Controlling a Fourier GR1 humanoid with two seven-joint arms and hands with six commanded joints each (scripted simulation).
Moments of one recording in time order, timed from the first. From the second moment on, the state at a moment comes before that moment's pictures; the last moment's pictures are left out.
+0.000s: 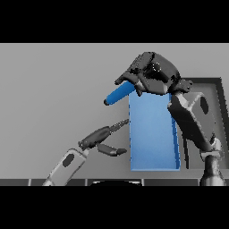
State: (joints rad) left arm -0.20 0.16 -0.56 -1.62 -0.10 -0.30 0.07; right arm -1.03 -0.49 0.19 -1.62 -1.07 0.11 0.37
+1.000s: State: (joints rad) left arm -0.20 0.16 -0.55 -1.61 -0.08 -0.30 0.08; right arm -0.60 -0.62 0.35 -1.34 -0.93 -0.07 0.56
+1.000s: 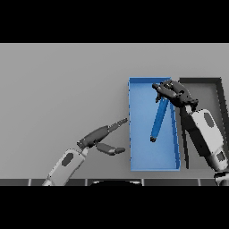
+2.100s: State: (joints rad) left arm -0.20 0.16 -0.55 -1.62 -0.07 -0.30 0.10; right arm -0.68 -0.71 0.78 -1.16 -0.83 -0.03 0.54
